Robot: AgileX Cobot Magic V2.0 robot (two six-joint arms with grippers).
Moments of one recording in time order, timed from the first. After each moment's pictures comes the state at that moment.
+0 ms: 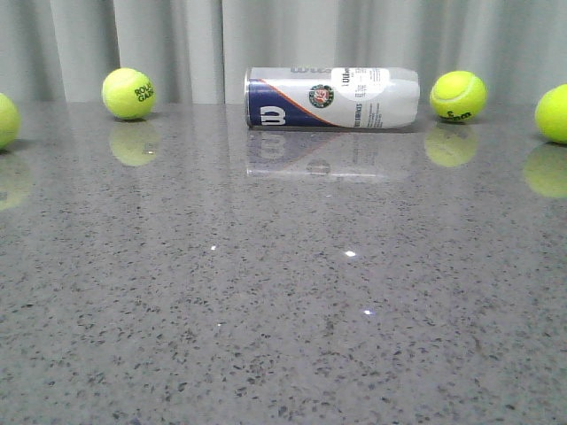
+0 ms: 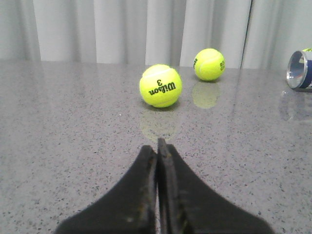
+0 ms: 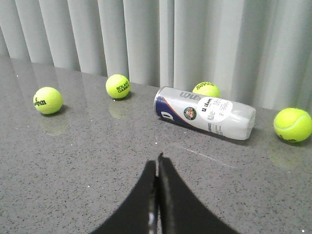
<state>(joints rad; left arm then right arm) -0.01 -0.01 0.00 0.03 0.11 -0.04 0.47 0.36 -0.45 0.22 0.20 -0.15</state>
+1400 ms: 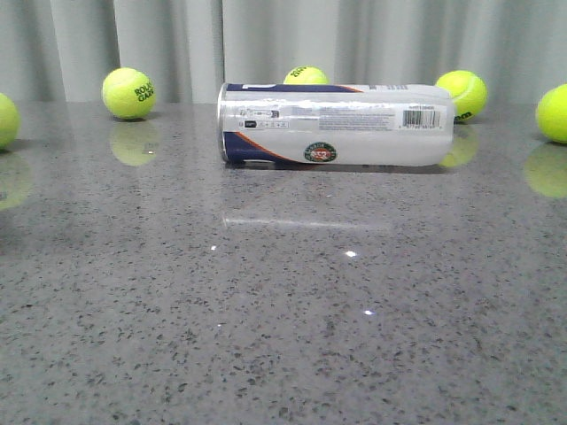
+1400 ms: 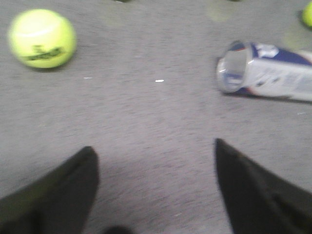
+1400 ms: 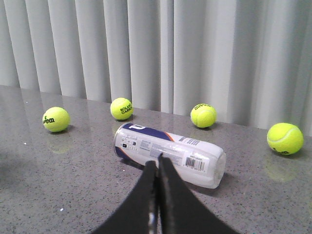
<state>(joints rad) -0.01 0.96 -0.93 -0.52 0.83 0.26 0.47 0.06 -0.29 0.22 0.20 -0.15</state>
